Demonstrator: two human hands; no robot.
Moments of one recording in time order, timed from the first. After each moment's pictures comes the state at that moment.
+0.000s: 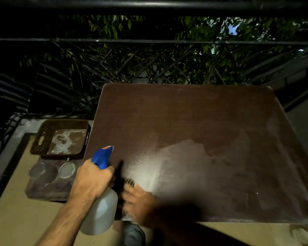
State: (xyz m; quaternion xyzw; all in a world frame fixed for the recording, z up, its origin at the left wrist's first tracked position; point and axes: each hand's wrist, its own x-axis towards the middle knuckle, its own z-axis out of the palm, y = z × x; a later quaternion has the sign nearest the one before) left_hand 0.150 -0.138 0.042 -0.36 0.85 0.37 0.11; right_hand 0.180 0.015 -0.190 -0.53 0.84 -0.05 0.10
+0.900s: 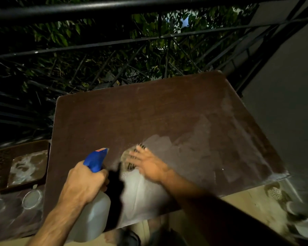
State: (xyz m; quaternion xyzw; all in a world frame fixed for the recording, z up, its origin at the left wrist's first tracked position) left_hand 0.124 -0.061 0.059 -0.25 0.90 0.32 0.18; right_hand 0.077 0.129 -0.156 -0.29 0.94 -0.19 0.07
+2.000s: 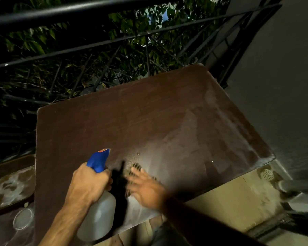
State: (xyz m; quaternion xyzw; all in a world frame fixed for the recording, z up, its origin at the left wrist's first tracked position) left_hand 0.112 -0.019 0.061 -0.21 0.91 0.31 0.17; right_hand 0.164 0.130 -0.158 -0.28 0.93 -0.24 0.02
